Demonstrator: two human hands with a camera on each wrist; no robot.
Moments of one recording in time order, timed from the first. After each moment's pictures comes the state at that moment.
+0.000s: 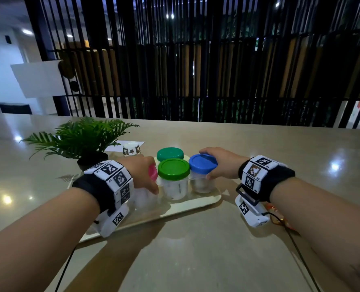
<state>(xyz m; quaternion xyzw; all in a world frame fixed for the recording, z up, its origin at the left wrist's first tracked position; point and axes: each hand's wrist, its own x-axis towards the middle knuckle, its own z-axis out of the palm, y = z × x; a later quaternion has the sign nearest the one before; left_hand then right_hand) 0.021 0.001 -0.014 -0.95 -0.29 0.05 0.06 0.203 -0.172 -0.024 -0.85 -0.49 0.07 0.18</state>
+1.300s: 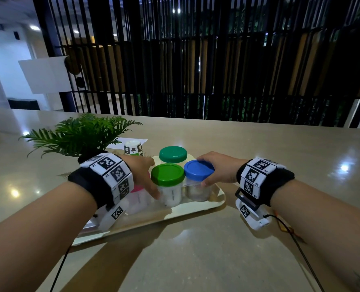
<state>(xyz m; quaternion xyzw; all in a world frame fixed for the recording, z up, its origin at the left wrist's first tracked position) 0.027 0.007 -0.006 -0.94 -0.32 0.13 -0.02 0.192 -0.159 -0.025 -0.83 -0.53 0.10 0.13</state>
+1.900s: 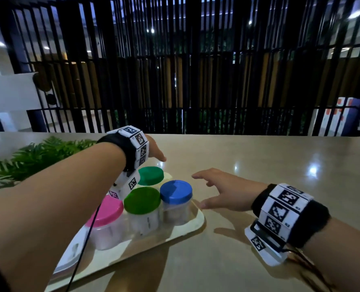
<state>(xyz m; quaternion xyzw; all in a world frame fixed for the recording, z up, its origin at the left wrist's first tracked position) 0.158 0.014 0.062 -0.94 -0.31 0.11 0.05 0.189 -0.231 -0.006 -0.84 -0.52 0.08 0.16</state>
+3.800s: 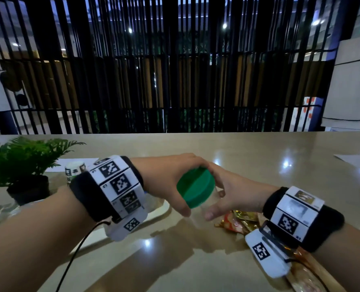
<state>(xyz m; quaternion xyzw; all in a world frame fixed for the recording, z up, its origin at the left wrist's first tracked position) 0.080 -0.166 0.047 -0.98 0.16 0.02 -0.10 0.175 -0.342 -0.009 -0.74 -0.50 0.22 0.41</state>
